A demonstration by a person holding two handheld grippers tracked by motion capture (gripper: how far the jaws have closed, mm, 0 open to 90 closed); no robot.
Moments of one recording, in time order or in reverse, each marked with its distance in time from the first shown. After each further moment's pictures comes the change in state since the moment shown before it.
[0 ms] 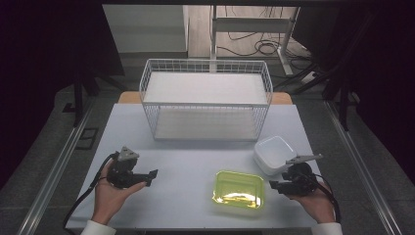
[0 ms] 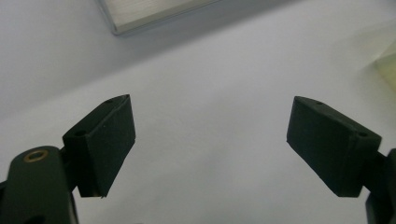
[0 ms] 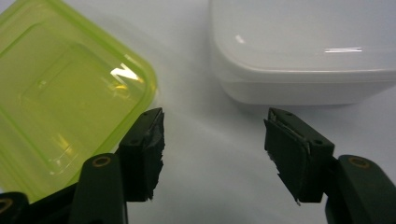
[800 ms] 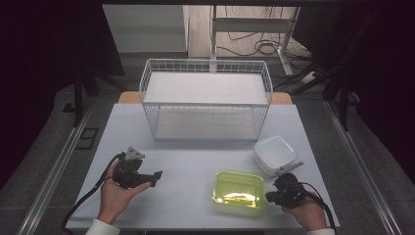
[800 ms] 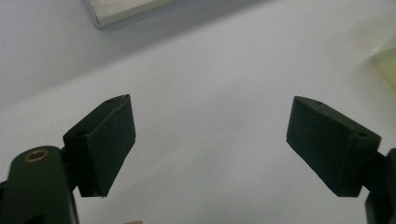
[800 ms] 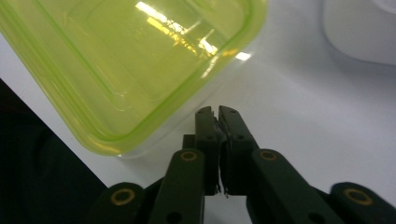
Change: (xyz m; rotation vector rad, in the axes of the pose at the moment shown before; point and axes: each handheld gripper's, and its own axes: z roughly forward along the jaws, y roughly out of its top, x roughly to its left) left arm -0.007 0.002 0.011 0.032 0.001 0.003; right arm 0.031 -0.010 0.017 0.185 0.105 -0.114
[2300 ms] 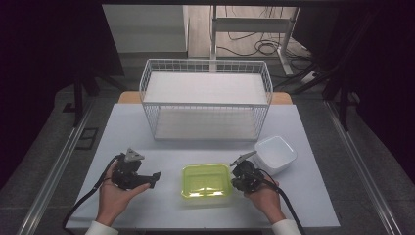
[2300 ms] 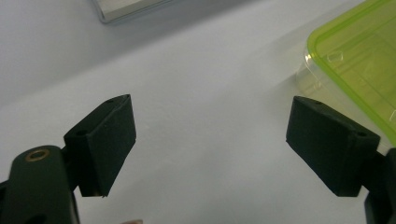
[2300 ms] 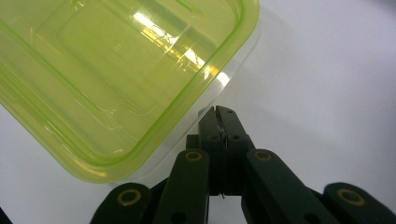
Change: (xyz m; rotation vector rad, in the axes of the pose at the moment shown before) left arm 0.000 -0.003 -0.002 0.018 0.016 0.021; right arm 0.053 0.080 0.057 -0.041 -0.046 -0.101
